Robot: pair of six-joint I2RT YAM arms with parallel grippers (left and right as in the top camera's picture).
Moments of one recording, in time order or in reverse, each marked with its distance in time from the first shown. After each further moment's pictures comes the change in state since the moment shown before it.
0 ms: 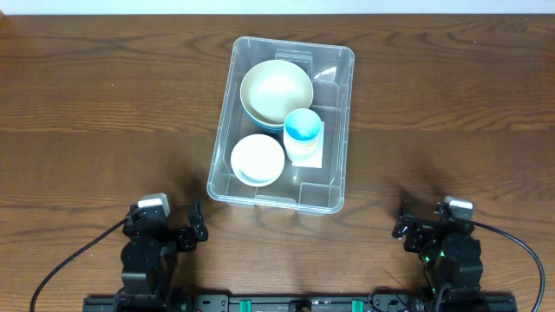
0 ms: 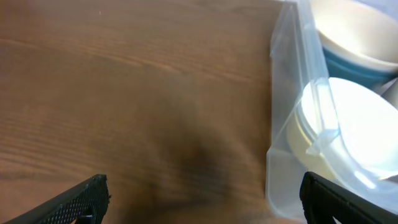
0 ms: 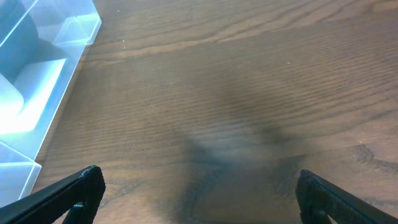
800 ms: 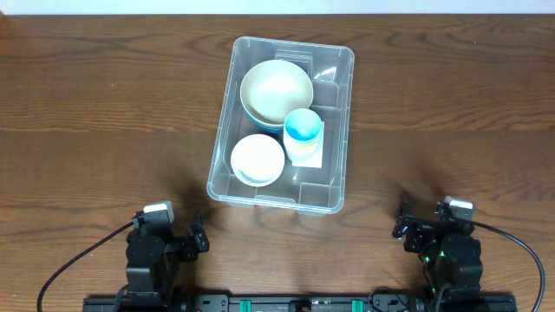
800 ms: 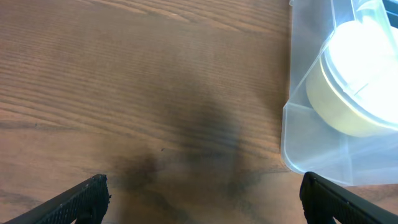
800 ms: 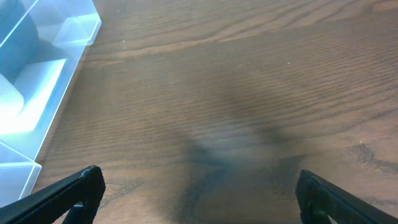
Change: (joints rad) left arm 0.000 0.000 0.000 -0.148 0.000 0.000; right arm 0.000 0.000 0.000 0.000 0.000 0.001
